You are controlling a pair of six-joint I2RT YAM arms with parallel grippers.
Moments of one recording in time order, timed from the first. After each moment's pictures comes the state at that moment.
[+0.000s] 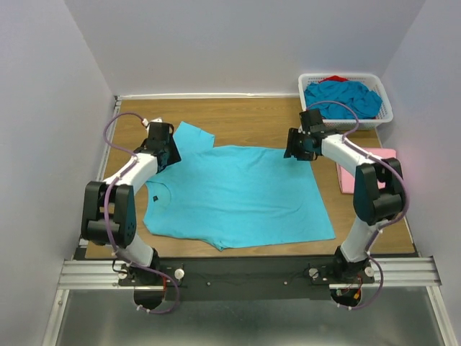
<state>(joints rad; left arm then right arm) -0.12 1.55 0.99 -0.26 -0.17 -0.43 0.27 1.76 1.25 -0.44 -0.01 0.37</state>
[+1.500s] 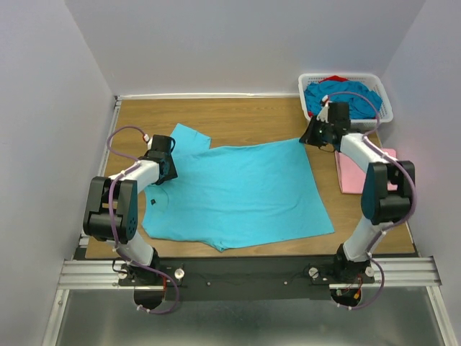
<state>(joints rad) -0.12 1.62 0.87 -0.27 -0.26 -0.39 0.06 1.86 1.27 -0.22 -0.29 0.27</state>
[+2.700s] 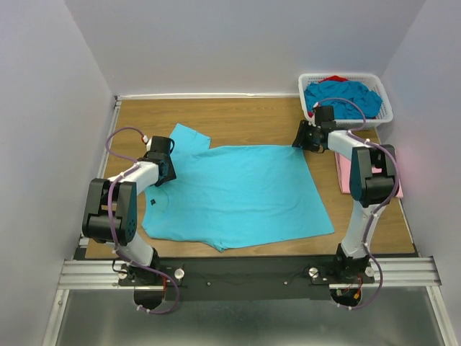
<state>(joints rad) -0.12 1.60 0.86 -0.28 -0.28 -0.39 0.10 1.99 1.33 -0.20 -0.14 0.31</state>
